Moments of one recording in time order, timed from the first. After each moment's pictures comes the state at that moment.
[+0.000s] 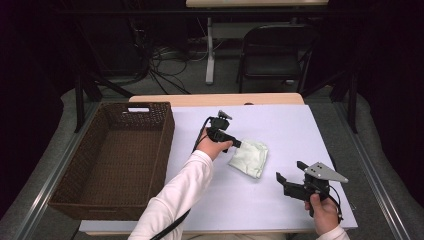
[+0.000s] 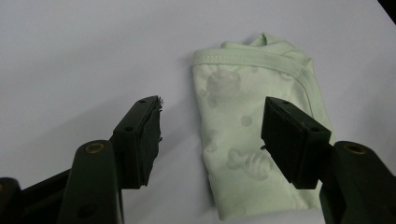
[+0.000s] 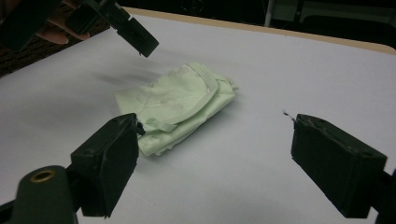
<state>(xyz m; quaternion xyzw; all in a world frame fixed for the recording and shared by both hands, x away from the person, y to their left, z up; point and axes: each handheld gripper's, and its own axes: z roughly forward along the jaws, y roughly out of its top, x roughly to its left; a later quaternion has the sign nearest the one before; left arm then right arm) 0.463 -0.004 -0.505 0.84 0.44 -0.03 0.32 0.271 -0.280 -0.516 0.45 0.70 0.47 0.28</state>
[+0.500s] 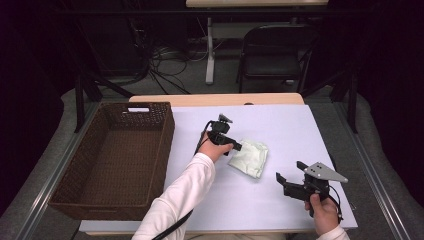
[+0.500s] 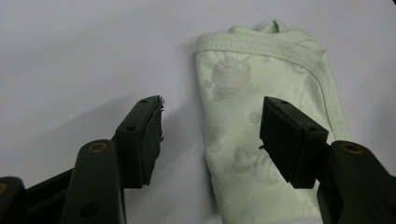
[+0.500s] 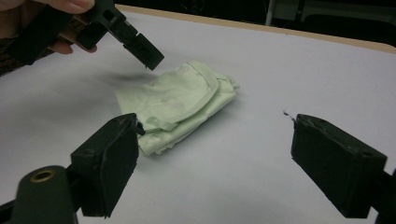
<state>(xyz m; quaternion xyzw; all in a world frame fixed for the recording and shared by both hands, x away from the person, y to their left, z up) 0.466 -0.008 -0.522 0.83 0.45 -0.05 0.31 0.270 -0.280 -0.517 0.45 0.71 0.47 0.28</state>
